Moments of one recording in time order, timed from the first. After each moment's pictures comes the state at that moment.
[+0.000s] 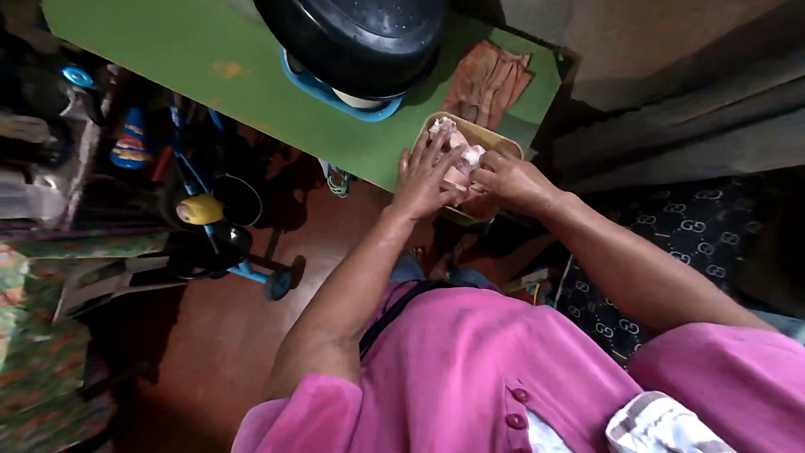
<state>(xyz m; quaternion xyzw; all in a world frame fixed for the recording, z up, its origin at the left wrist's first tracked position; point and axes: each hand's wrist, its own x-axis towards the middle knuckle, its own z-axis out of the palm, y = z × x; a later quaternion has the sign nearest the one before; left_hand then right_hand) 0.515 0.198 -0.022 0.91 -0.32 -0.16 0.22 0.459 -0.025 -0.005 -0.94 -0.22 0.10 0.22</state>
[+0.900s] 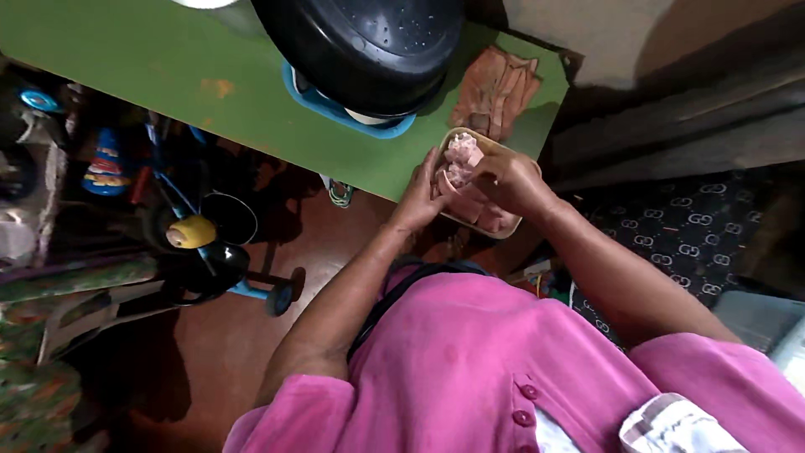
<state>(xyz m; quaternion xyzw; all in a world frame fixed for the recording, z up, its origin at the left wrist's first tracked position) 0.542 0.241 -0.033 0.79 -0.19 -0.29 0.51 0.490 0.028 0.021 -0.93 -0.05 0.08 0.37</state>
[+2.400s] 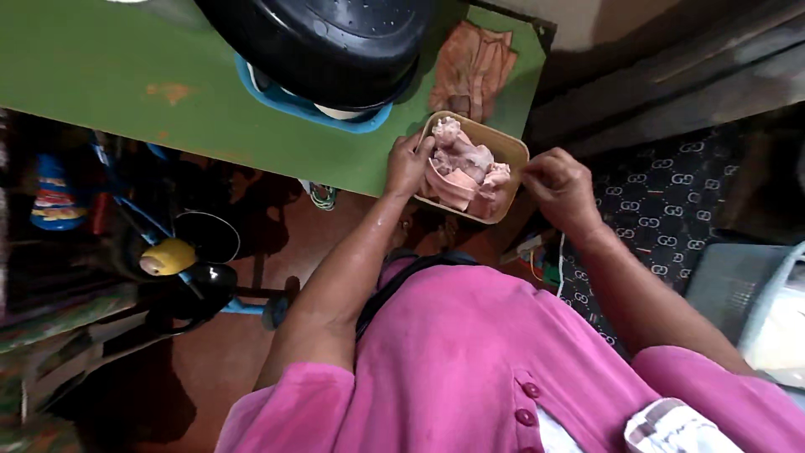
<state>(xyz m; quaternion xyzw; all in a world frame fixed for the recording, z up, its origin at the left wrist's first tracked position) 0.579 0.210 -0.044 0.83 -0.13 -0.27 0.48 0.403 -0.006 0.028 -0.93 0.12 -0.04 0.36</state>
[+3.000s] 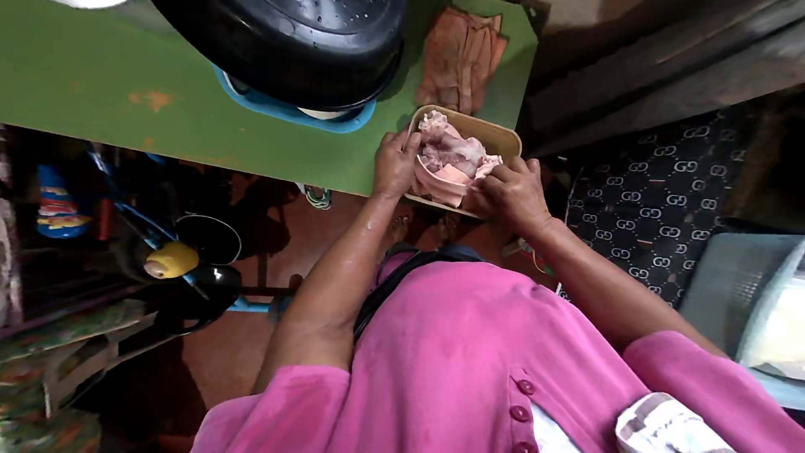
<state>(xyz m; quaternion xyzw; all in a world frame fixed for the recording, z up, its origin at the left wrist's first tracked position) 0.577 0.209 -0.044 0.85 -0.15 -0.24 0.44 0.409 0.024 -0.017 -0.99 0.00 -0.04 0.16</state>
